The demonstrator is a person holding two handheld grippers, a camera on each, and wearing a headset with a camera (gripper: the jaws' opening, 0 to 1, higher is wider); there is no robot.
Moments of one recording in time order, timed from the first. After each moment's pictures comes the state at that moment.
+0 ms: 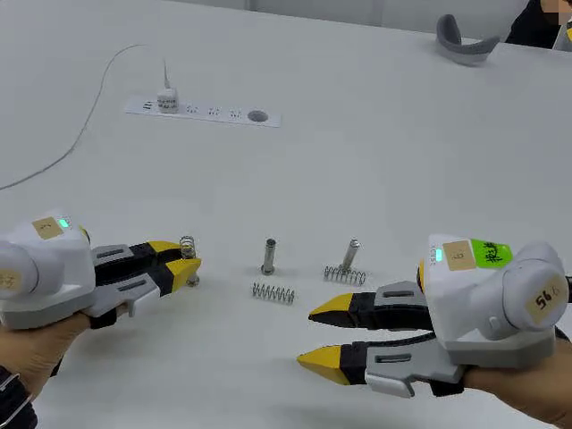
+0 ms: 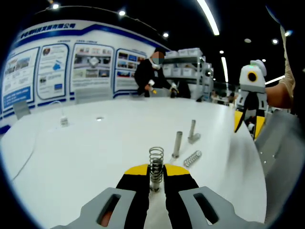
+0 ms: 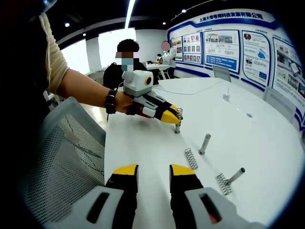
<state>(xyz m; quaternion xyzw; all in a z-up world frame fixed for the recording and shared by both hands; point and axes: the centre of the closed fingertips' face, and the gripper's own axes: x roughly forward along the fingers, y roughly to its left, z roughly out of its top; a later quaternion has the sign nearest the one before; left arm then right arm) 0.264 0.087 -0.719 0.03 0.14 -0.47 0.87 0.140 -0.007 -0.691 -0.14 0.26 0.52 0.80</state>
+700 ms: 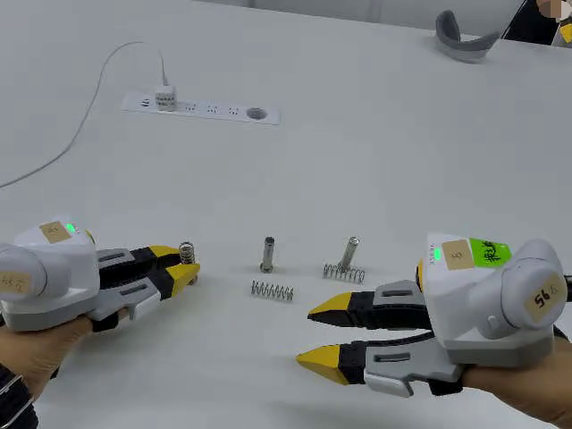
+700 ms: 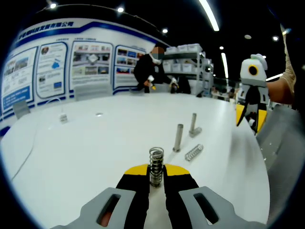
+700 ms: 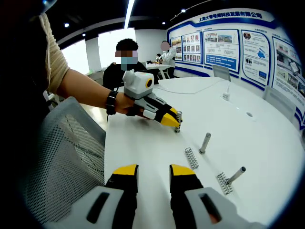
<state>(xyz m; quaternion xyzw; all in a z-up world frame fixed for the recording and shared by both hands) 0.263 0.087 -0.731 0.04 0.15 -0.47 0.87 0.140 -0.007 -0.692 -0.13 0.26 0.52 0.80</state>
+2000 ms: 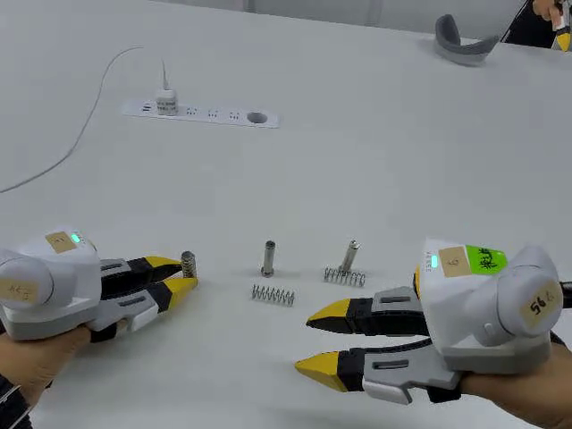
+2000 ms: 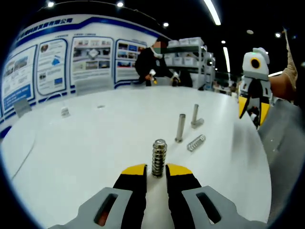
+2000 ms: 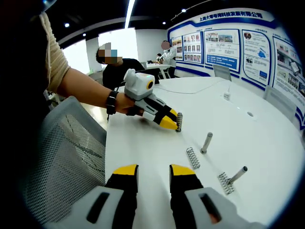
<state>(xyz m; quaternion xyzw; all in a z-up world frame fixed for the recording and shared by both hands) 0.260 0.095 -0.744 0.06 0.18 -0.46 0.87 0.138 -0.005 -0.693 -0.13 0.26 0.52 0.80</state>
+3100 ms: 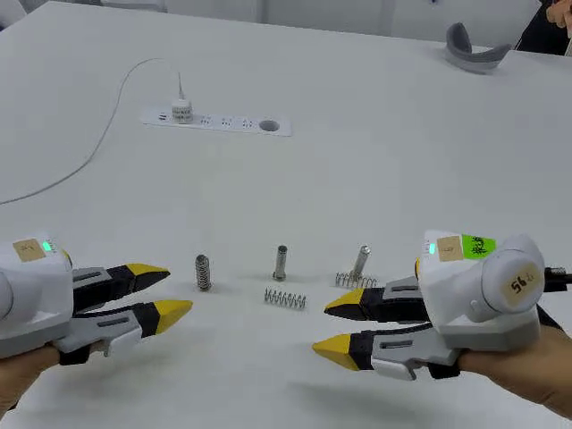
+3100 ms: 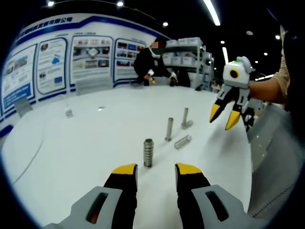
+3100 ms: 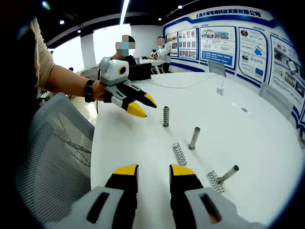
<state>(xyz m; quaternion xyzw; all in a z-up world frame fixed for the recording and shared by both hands) 0.225 0.117 -0.717 0.06 0.19 -0.46 0.86 0.168 -0.018 -0.708 -0.15 0.28 0.50 0.81</state>
